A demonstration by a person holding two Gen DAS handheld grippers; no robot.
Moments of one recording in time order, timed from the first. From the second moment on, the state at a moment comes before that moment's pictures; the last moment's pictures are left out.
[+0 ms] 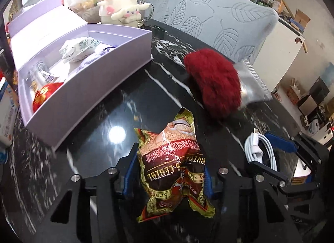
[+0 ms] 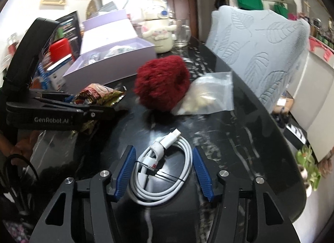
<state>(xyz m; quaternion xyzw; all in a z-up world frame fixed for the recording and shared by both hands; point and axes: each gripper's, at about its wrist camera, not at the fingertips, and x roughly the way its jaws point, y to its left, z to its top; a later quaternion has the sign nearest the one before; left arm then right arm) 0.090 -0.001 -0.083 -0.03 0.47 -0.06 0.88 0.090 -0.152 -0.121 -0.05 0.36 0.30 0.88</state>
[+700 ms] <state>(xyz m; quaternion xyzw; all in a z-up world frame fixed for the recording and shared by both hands) 0.037 0.015 -0.082 -0.05 0.47 -0.04 0.88 0.055 -0.131 -0.122 -0.09 0.34 0.28 0.89</state>
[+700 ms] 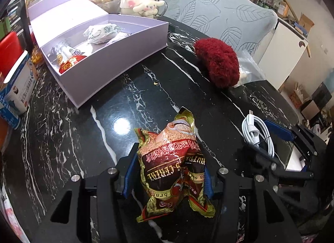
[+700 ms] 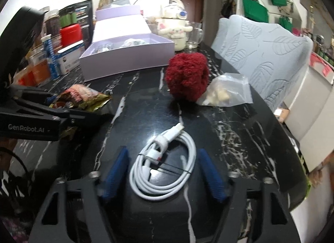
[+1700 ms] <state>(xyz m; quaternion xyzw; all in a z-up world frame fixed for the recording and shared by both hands) 0.001 0.031 -0.062 -0.07 0.44 0.00 0.89 0.043 -0.100 -0.099 -0.08 0.33 0.37 0.86</state>
